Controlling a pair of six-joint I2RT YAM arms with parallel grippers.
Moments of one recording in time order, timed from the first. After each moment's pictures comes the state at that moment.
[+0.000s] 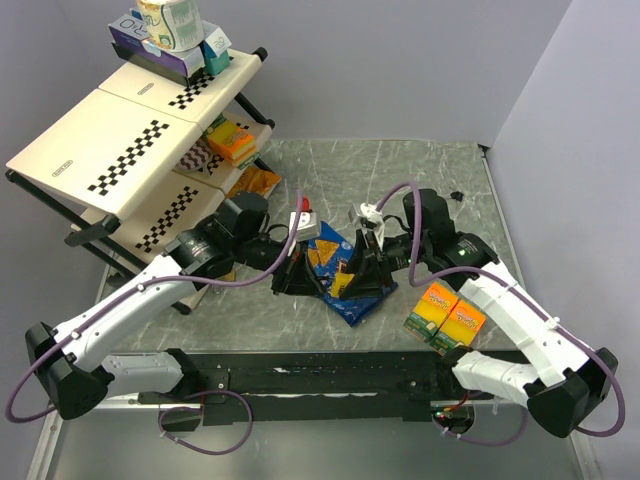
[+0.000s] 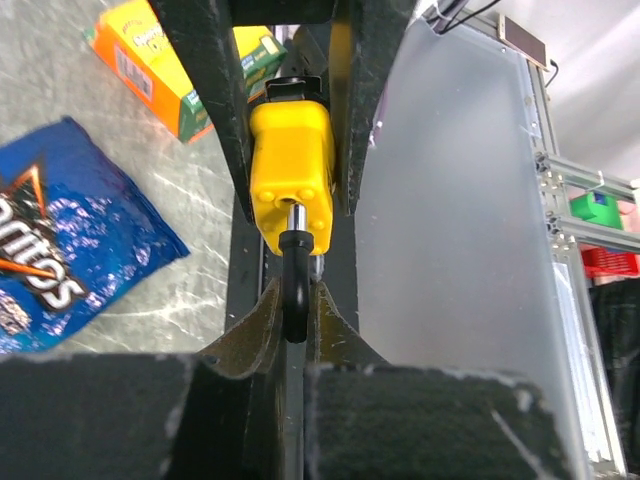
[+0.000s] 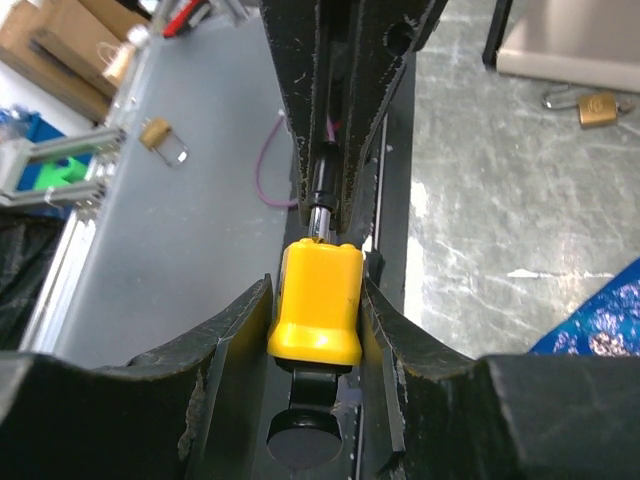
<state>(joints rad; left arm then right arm) -0.80 1.19 1.18 -0.52 0.88 -0.03 0.57 1.07 1.07 -0.54 -1.15 -0.12</state>
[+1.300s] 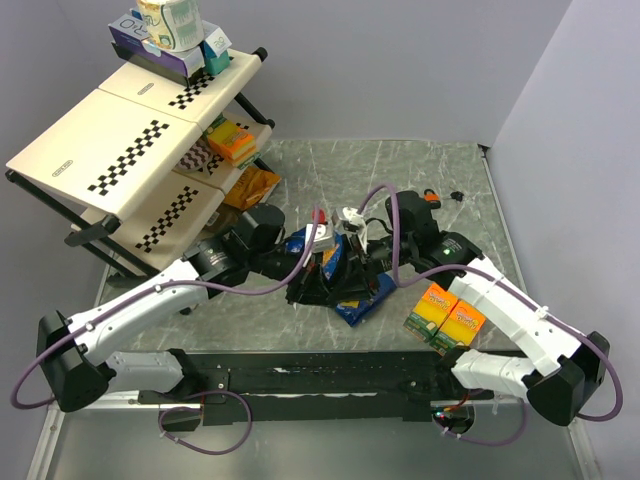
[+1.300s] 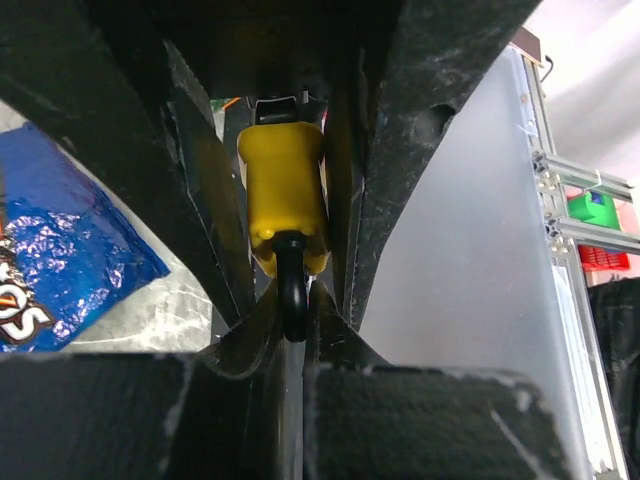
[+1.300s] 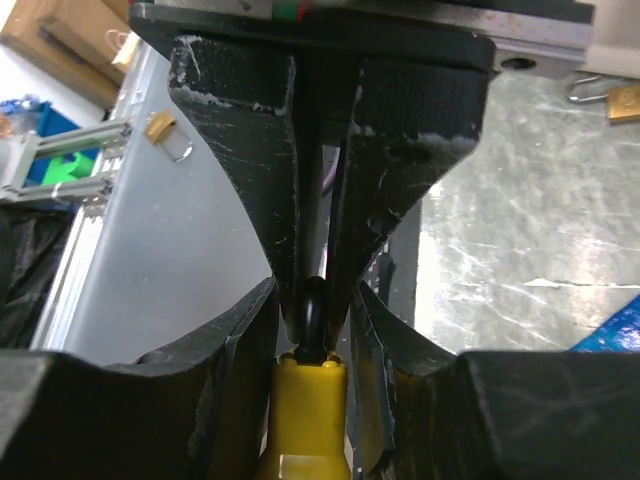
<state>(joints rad) -0.89 1.22 1.11 -0.38 0.83 -0.10 0.67 1.12 1.08 -0.51 -1.09 -0.08</state>
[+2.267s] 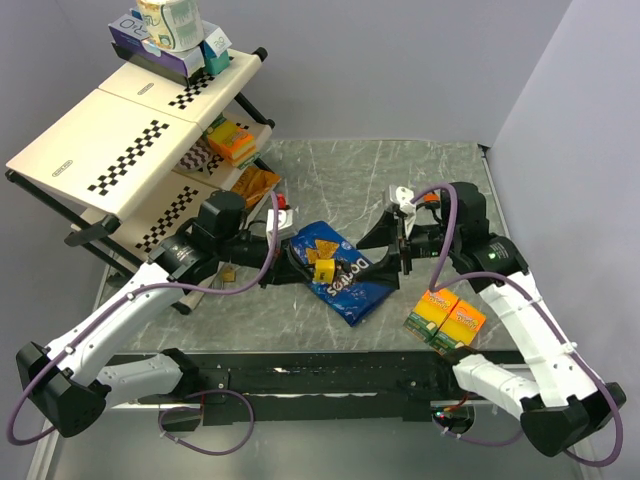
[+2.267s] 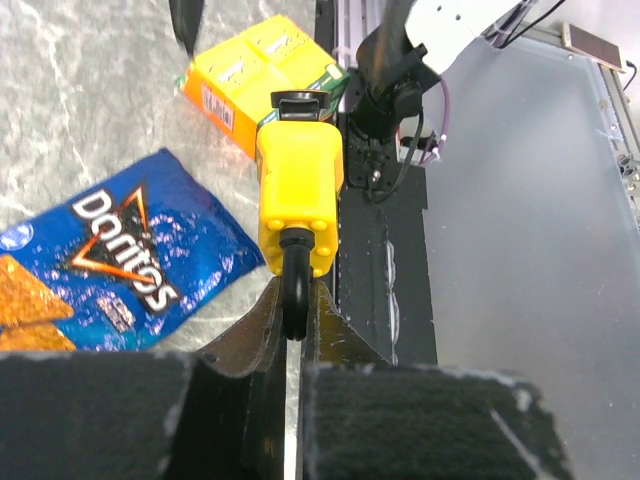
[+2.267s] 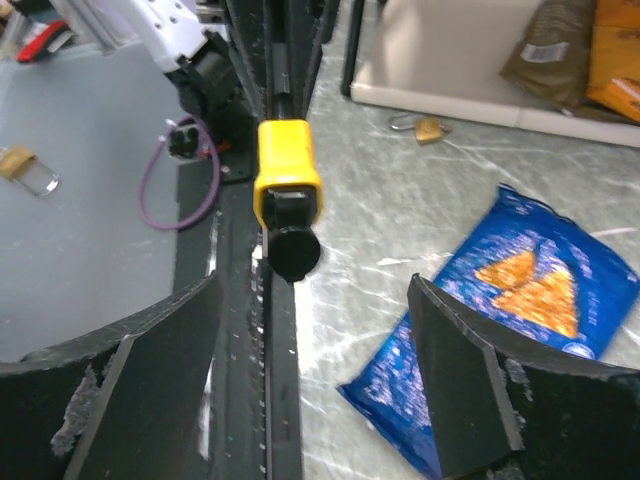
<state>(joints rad) -0.66 1.09 1.08 -0.45 0.91 0.12 0.38 0.98 1.12 -0.62 -1.07 -0.29</state>
